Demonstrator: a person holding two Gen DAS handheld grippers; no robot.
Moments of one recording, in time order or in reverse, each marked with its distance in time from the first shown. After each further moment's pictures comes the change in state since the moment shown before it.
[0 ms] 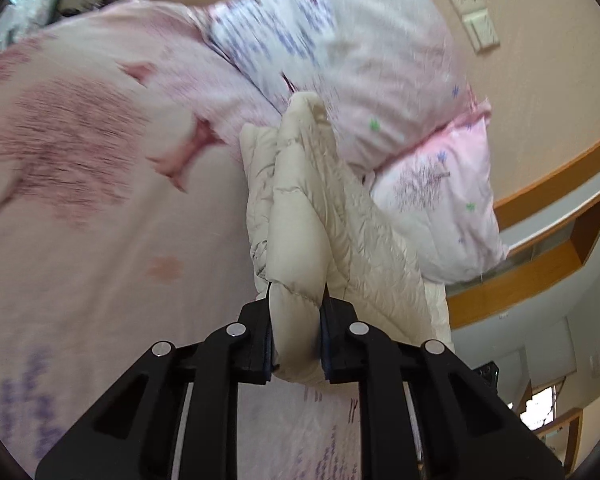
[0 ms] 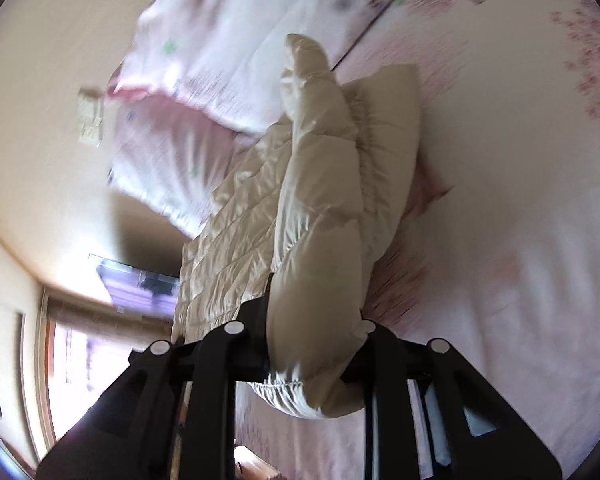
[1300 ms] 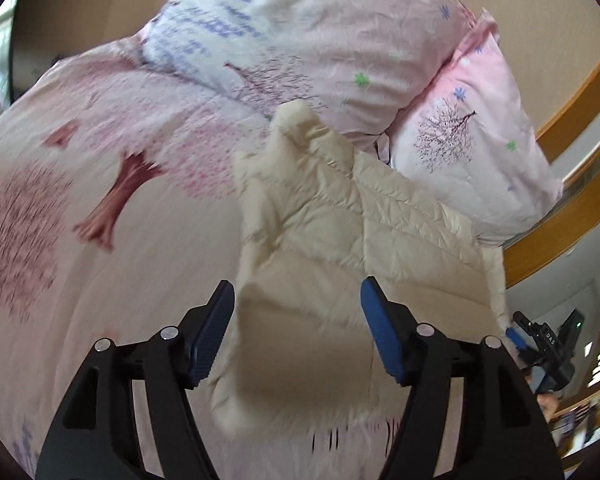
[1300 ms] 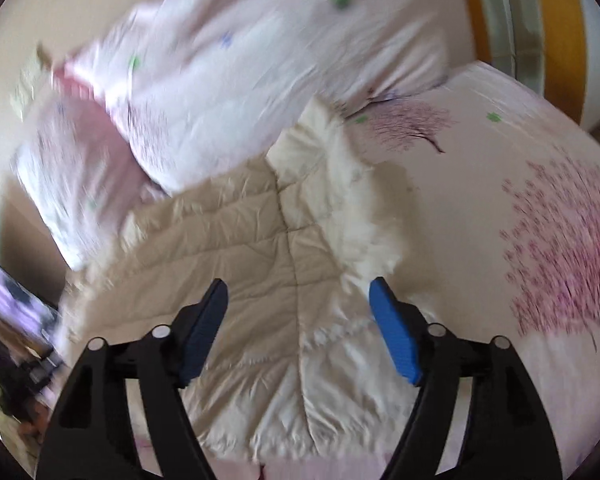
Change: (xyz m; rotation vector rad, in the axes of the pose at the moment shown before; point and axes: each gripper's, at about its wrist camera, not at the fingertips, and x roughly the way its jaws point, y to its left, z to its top) left arm 0.081 -0.065 0.016 0.257 0.086 0.210; right arm -0.019 0.020 0.042 -0.165 -0.342 -0.497
